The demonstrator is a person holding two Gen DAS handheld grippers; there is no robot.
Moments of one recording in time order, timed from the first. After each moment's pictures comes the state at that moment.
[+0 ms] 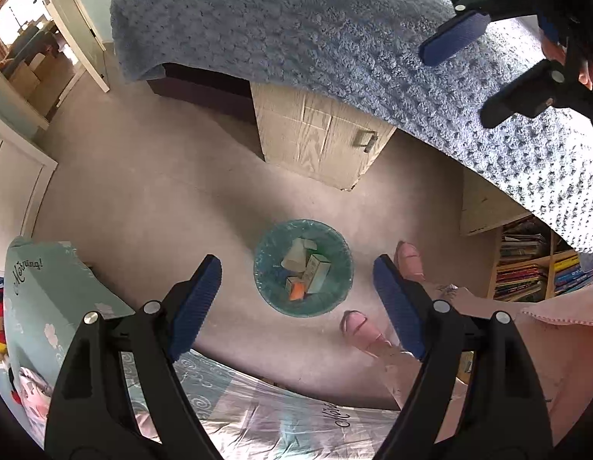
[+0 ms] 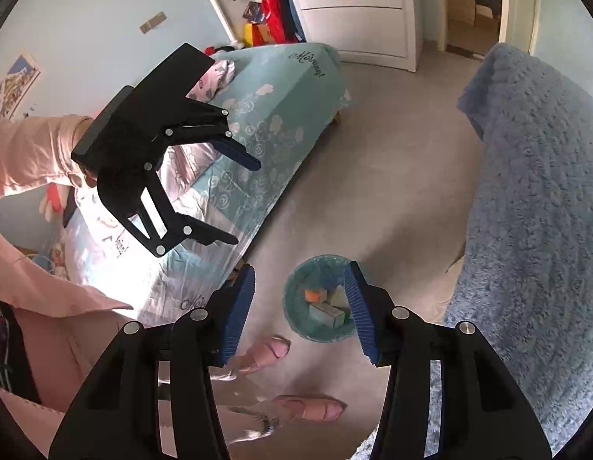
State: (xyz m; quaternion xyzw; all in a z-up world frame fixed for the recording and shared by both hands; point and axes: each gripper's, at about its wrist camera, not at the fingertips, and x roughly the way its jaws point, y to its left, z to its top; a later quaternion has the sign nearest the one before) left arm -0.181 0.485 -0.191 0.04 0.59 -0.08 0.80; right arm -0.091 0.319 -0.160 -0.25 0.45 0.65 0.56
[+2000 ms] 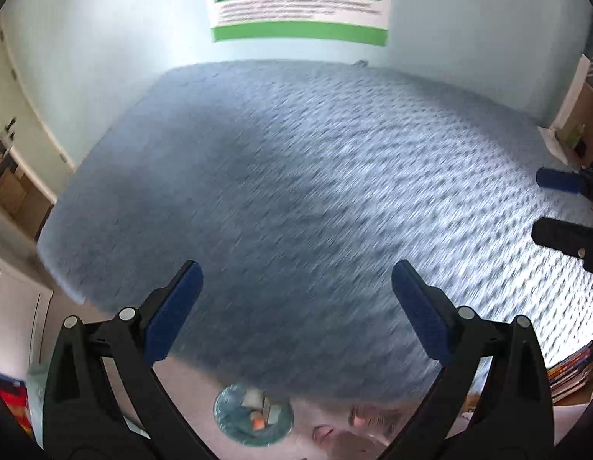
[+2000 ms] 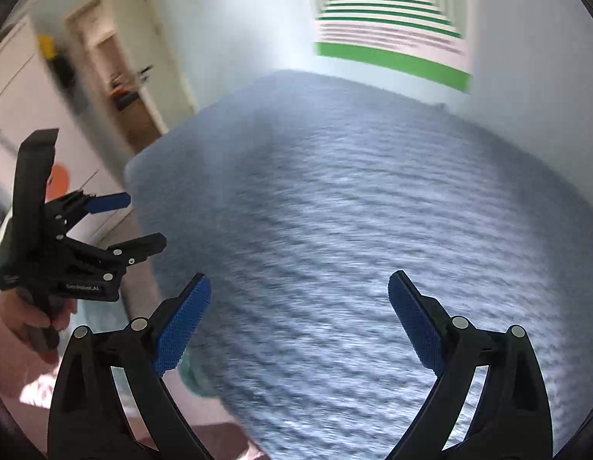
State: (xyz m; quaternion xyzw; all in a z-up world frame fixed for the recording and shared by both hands) left arm 0.003 0.195 -0.029 0.10 0.44 -0.15 0.88; right arm -0.036 -0.066 -0.054 0.05 0.45 0.14 0.88
